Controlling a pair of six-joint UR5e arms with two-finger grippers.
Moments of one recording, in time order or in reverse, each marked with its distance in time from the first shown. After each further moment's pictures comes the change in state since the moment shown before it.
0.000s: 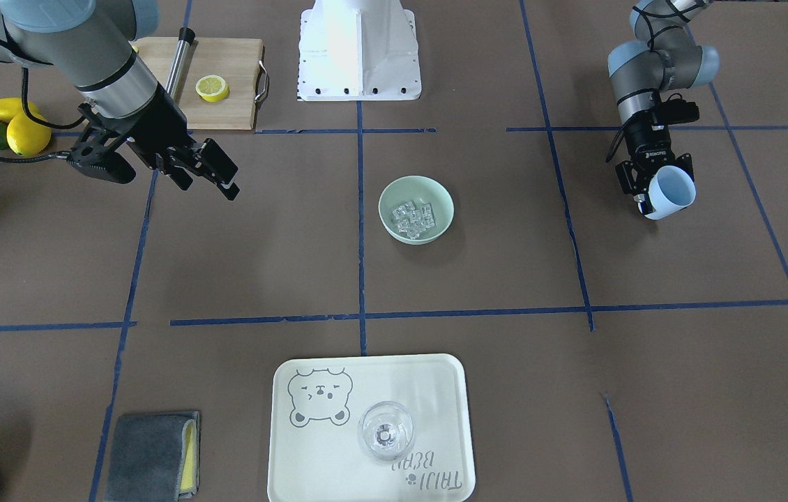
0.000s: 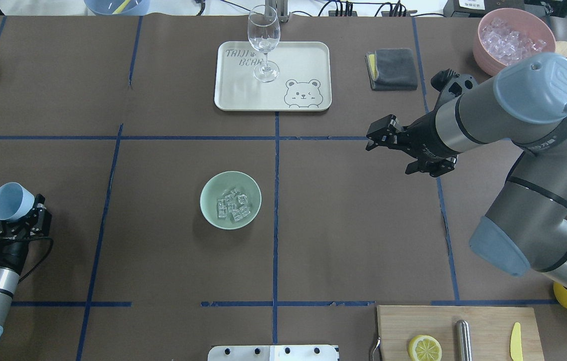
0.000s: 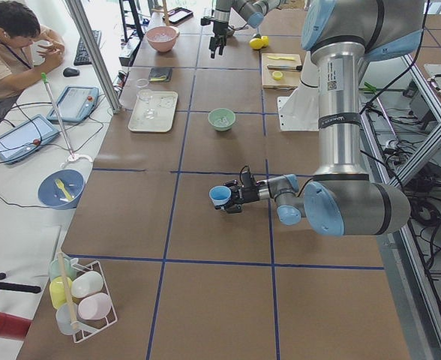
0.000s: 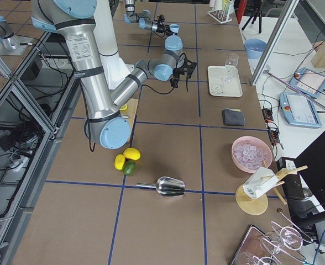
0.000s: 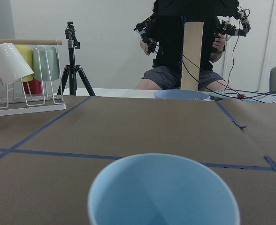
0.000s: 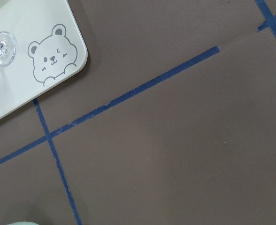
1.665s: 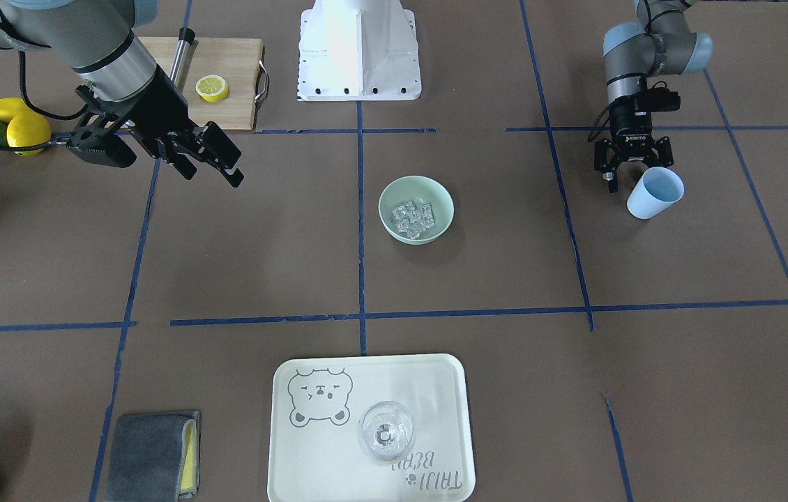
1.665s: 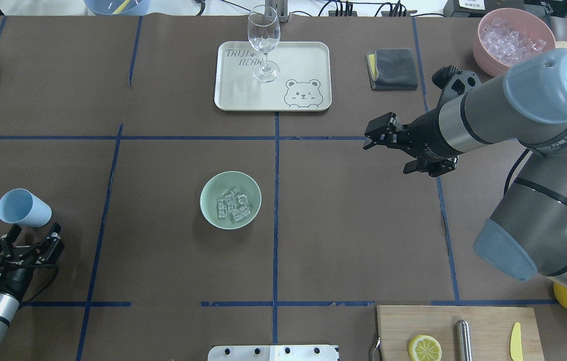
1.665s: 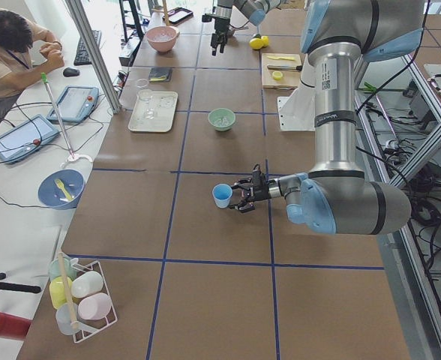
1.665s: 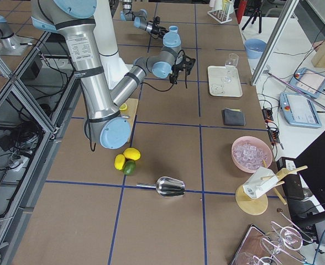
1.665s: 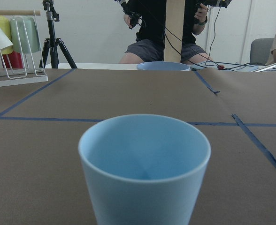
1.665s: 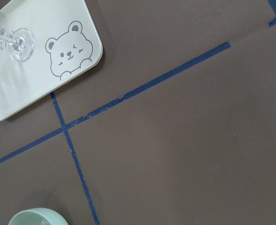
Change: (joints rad) left arm 0.127 0.056 -0.059 -0.022 -0.020 0.011; right arm 0.000 0.001 0.040 -0.002 0.005 0.006
